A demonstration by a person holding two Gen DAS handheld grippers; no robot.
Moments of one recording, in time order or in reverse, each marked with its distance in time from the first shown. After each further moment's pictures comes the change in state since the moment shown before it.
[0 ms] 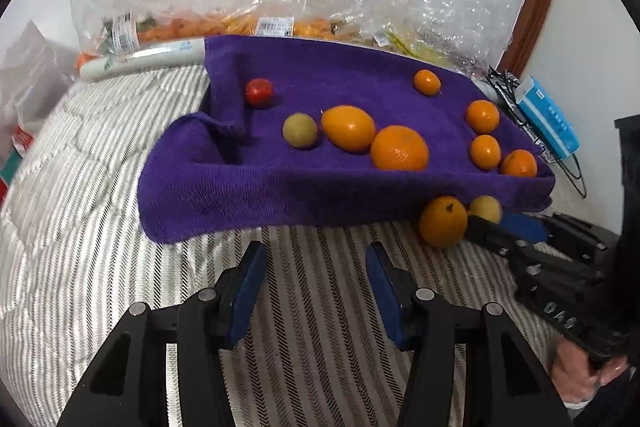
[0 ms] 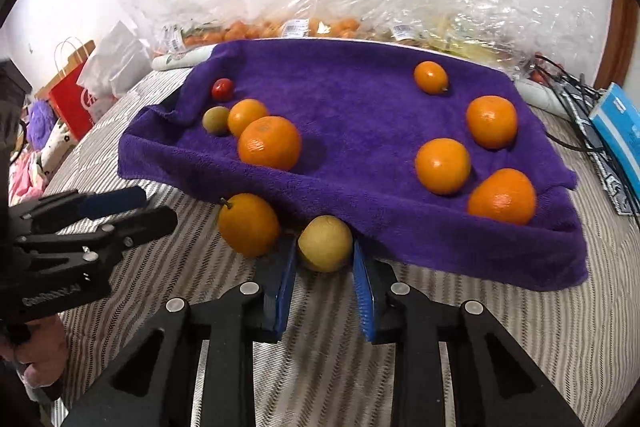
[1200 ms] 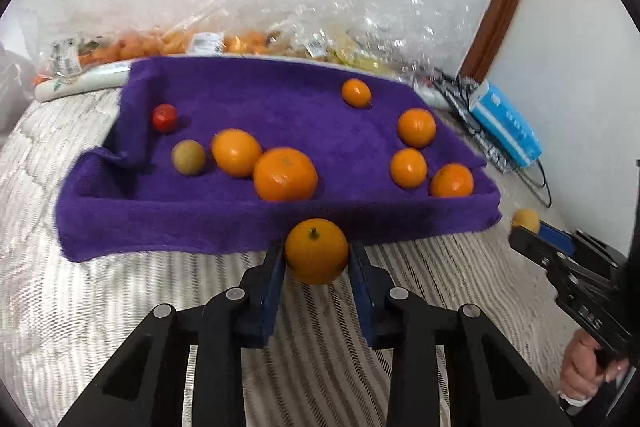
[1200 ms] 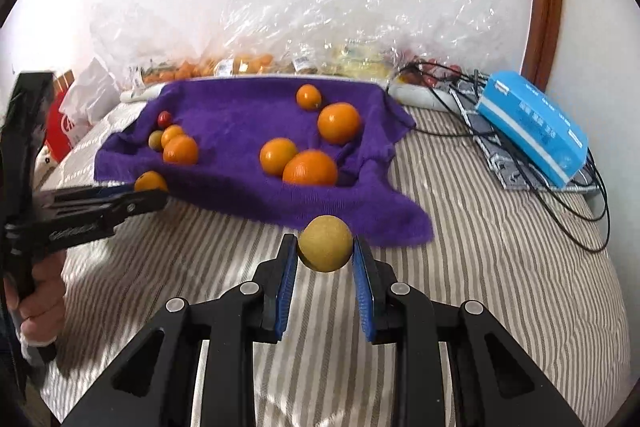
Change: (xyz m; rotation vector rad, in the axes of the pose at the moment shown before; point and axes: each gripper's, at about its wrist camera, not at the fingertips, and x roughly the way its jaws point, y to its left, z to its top) left arm -0.002 -0.054 0.015 -0.005 -0.042 -0.121; right arm -0.076 -0.088 -0.030 0.048 -0.111 -0.101
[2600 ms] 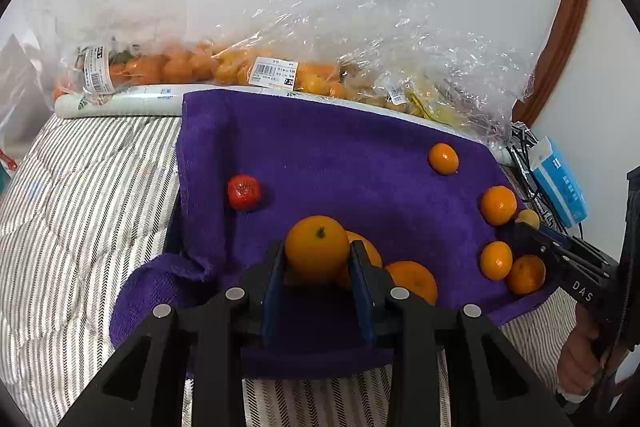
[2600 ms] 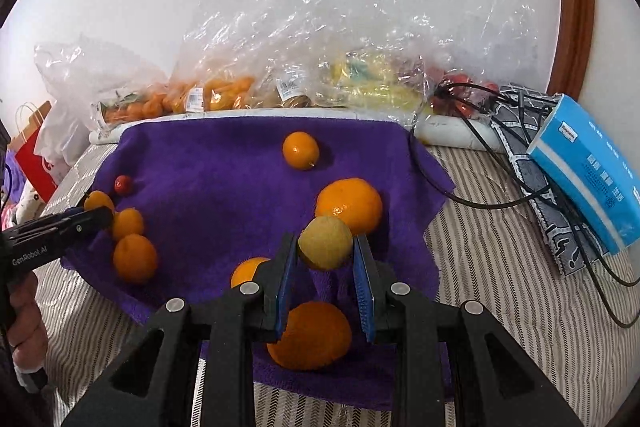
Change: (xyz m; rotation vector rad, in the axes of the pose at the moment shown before) left arm 0.027 0.063 0.057 -0.076 -0.031 0.095; right arm 0.090 -0.001 0.075 0.065 0.013 0.014
